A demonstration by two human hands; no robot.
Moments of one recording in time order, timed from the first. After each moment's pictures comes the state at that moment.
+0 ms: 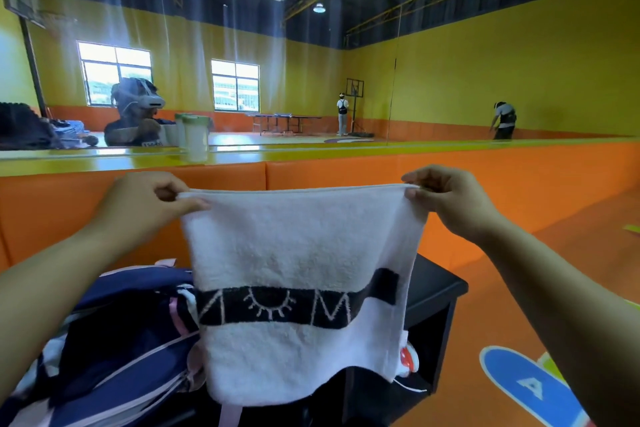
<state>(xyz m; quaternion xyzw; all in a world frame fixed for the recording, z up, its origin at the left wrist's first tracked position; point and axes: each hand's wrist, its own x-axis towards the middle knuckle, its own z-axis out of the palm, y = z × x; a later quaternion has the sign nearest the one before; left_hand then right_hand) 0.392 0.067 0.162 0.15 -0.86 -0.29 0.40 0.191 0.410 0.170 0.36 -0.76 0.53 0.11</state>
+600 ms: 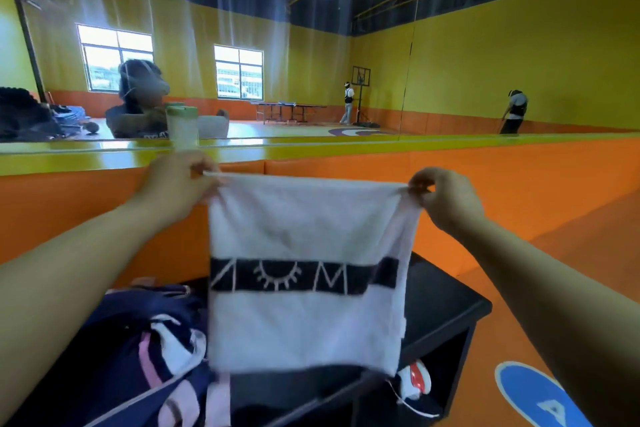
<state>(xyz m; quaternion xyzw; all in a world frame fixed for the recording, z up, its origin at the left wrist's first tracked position) 0.265 0.028 0.174 0.14 -0.87 -0.28 0.39 0.080 0.346 0.166 0.25 -0.88 0.31 0.25</state>
